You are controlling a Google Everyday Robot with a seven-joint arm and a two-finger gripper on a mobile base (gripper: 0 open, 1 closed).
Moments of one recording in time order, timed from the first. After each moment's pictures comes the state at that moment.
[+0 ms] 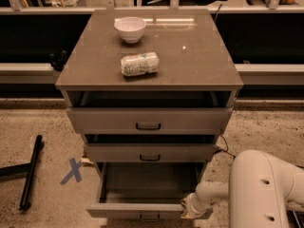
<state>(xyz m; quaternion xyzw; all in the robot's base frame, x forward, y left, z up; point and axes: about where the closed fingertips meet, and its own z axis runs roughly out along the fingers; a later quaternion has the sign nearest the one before) 0.457 -0.164 0.148 -0.70 0.69 0.13 0.12</state>
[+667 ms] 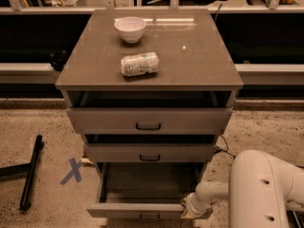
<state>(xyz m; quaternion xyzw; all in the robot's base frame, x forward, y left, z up) 0.457 -0.164 0.148 -0.70 0.69 0.13 0.12</state>
